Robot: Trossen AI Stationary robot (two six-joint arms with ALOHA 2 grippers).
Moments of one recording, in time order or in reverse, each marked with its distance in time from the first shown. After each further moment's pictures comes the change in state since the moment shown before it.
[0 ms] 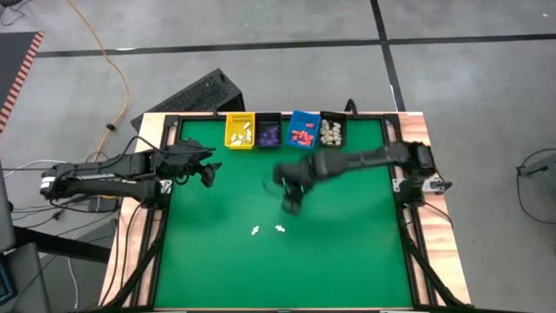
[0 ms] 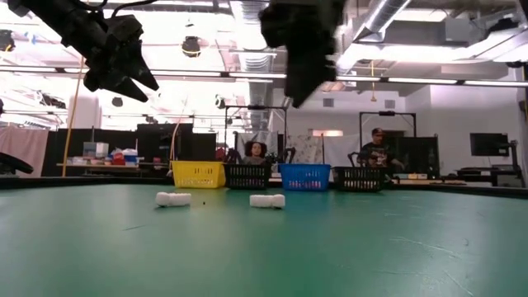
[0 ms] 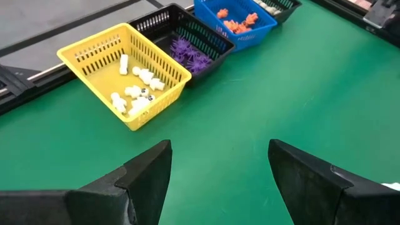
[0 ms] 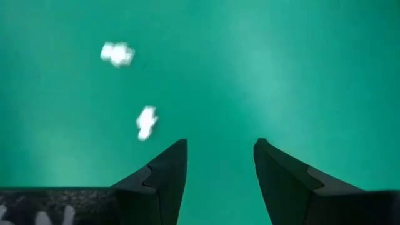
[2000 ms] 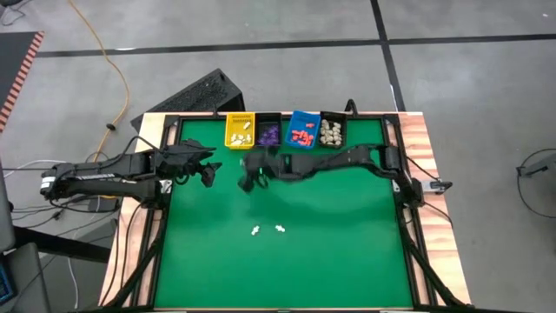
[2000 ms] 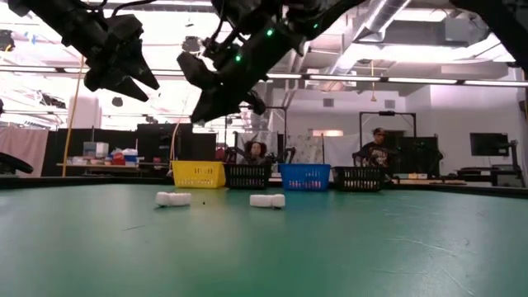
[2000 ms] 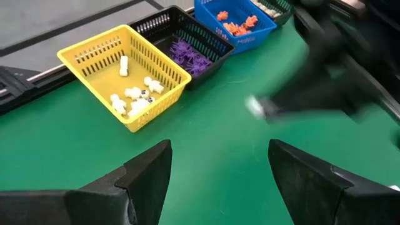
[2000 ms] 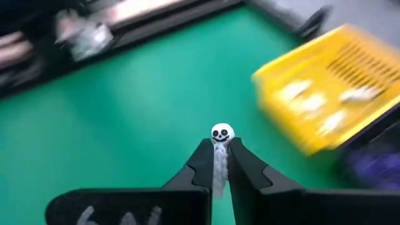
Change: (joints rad) left arm 0.000 0.000 0.000 0.005 0.002 -0.004; right arm -0.082 0.272 0.013 0.825 0.360 -0.063
